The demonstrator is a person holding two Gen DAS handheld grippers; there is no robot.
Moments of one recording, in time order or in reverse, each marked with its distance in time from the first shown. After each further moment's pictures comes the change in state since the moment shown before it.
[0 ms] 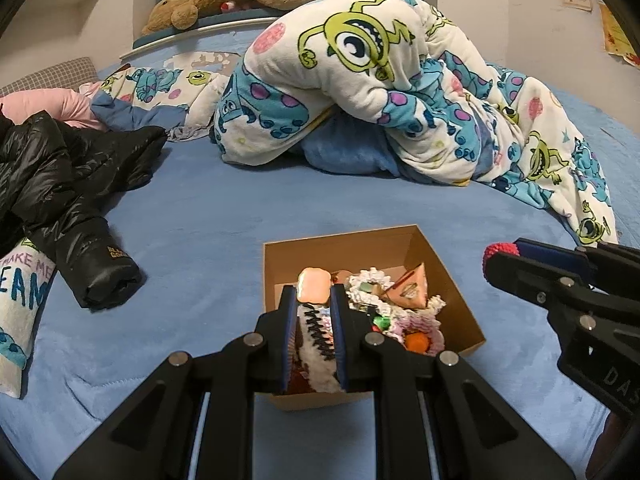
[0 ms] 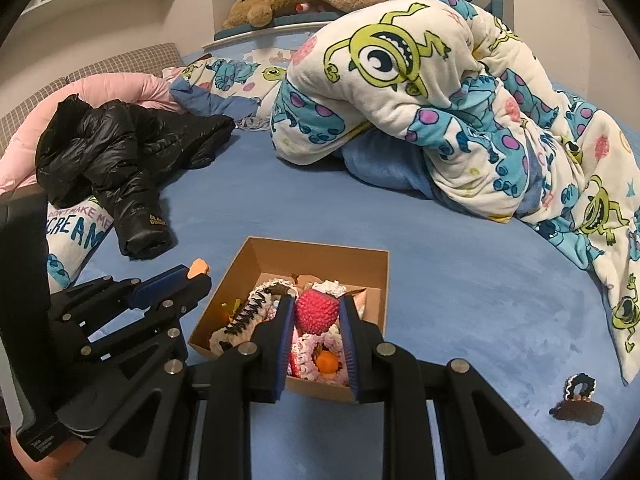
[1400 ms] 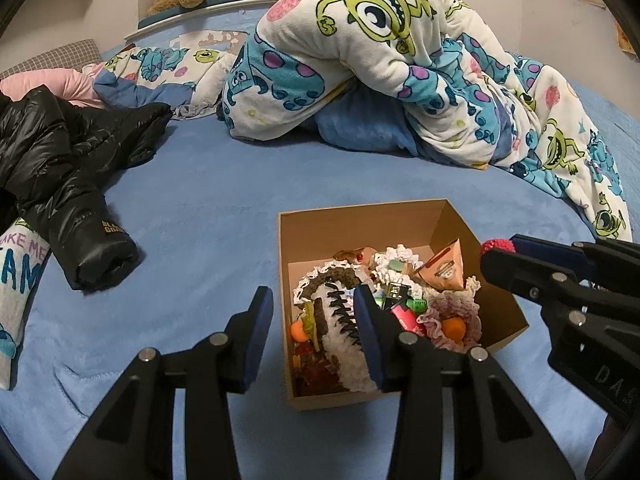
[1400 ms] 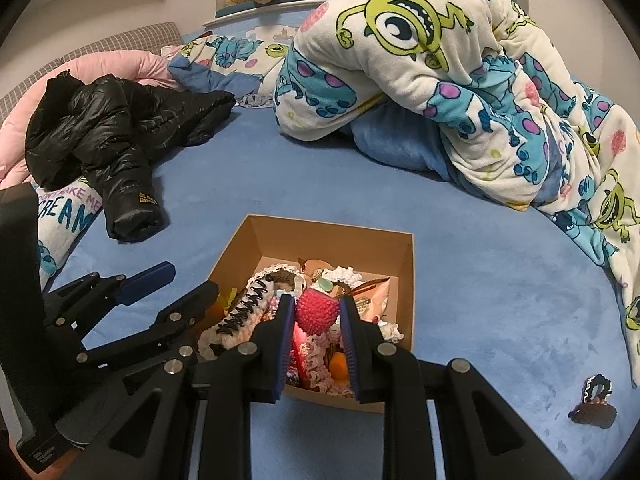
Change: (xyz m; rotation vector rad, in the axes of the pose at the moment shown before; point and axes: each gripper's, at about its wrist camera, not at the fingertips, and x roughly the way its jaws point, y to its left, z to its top) left arm 0.037 0.020 -0.020 -0.020 0.048 0.020; right arm 0.049 0.012 -0.009 -0.015 0.059 -0.003
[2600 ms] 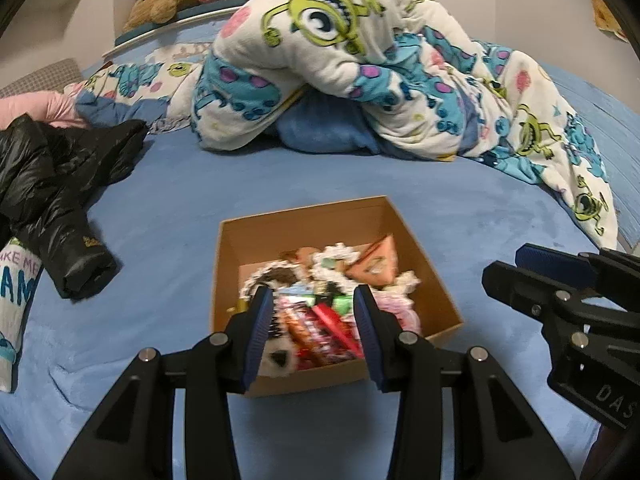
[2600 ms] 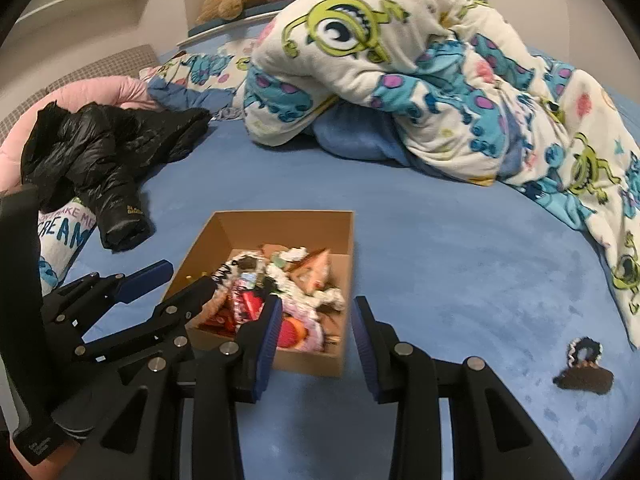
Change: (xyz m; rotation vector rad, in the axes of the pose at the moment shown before) left arm -0.025 -0.069 0.002 0.071 -0.003 -0.035; right arm -0.049 -0.066 -0.034 0.105 -0.024 -0.020
